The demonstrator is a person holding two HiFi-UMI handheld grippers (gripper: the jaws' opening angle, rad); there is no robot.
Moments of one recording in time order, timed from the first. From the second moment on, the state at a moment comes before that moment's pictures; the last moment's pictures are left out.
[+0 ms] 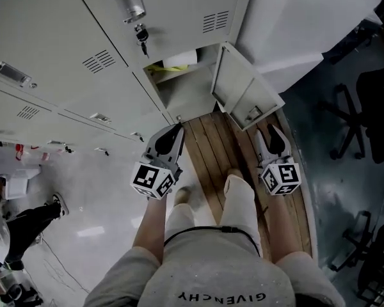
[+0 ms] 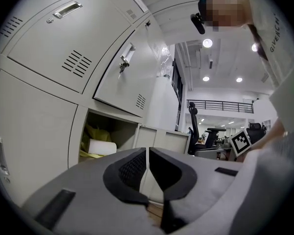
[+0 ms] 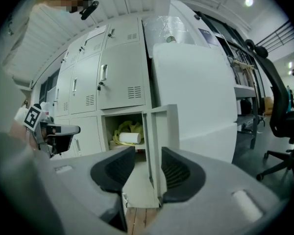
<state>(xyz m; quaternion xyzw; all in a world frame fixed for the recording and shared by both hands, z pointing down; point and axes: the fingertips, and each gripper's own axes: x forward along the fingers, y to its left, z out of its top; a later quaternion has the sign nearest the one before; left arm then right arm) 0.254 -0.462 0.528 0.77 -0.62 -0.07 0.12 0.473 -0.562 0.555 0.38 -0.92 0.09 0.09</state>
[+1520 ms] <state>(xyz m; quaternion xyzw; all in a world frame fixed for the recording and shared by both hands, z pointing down) 0.168 -0.381 0.553 0.73 -0.66 -0.06 0.14 0.366 -0.517 0.578 0.34 -0.93 0.08 0.10</state>
